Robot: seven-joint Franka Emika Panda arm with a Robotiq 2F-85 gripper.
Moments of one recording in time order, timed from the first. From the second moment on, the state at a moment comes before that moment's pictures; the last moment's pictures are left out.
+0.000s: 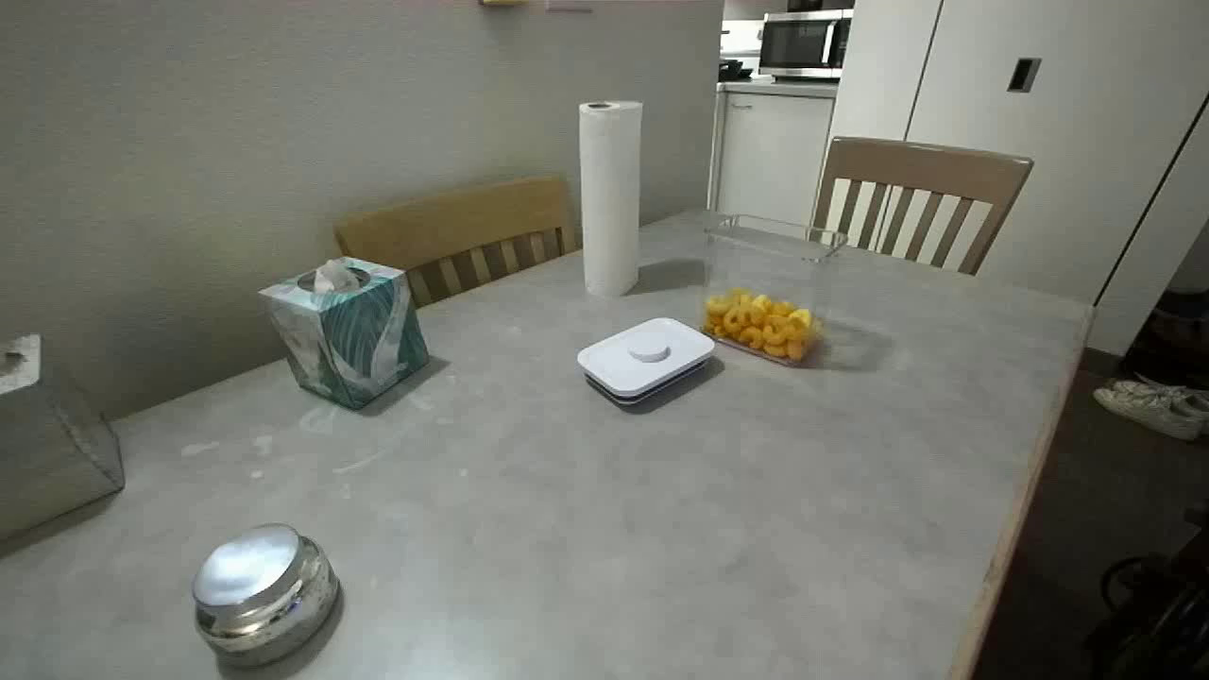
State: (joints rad) arm 0.04 -0.46 0.05 -2.11 -0.14 1.48 -0.18
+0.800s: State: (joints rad) arm 0.04 -0.46 0.04 -2.13 -0.14 1.68 -0.09
